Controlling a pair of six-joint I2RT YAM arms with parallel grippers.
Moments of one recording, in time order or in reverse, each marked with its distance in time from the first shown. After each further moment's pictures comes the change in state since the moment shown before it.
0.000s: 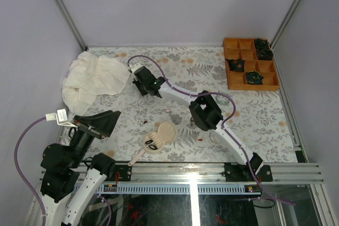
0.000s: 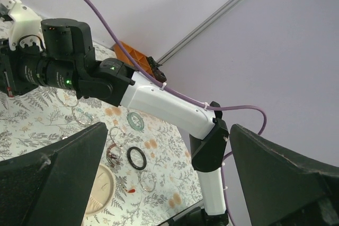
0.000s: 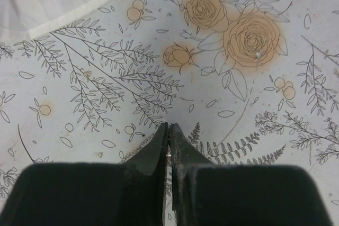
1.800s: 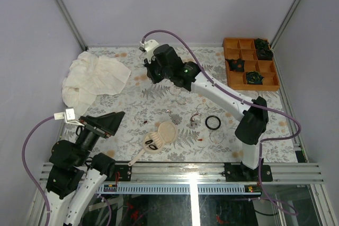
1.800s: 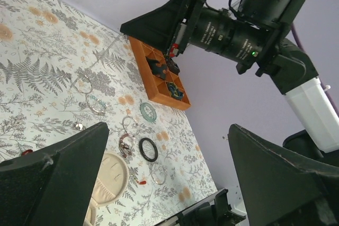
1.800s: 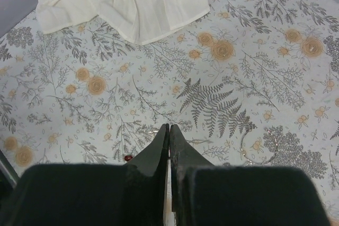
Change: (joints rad) left arm 0.000 -0.028 -0.085 -0.009 -0.016 -0.006; right arm 0.000 -0.721 -0.405 -0.104 -0.105 0.002
